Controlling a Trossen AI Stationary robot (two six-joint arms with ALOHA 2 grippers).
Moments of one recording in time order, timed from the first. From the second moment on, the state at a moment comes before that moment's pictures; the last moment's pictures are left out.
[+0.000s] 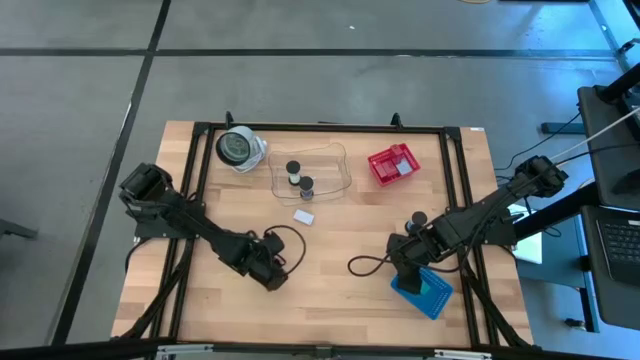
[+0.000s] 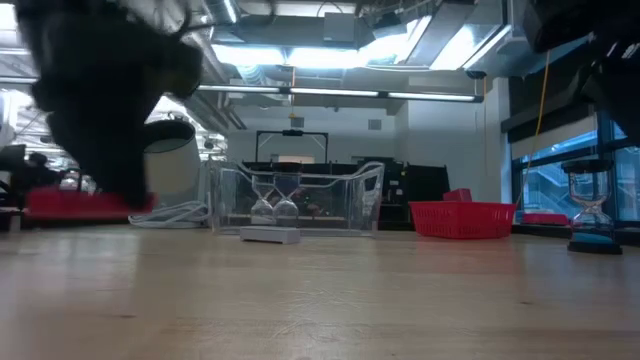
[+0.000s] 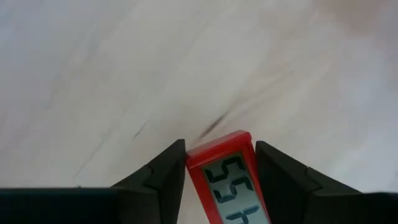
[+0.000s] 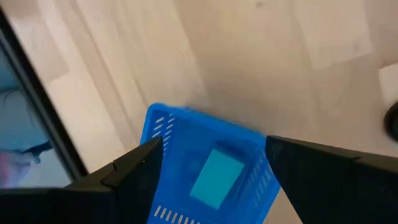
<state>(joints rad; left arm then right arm) -0.53 1.67 0.99 -0.63 -0.33 -1.23 0.55 1.40 1.00 -0.92 -0.07 0.93</state>
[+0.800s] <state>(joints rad) -0.38 1.67 1.30 -0.31 -0.69 -0.37 0.53 1.38 1.03 -0.38 0.49 0.43</state>
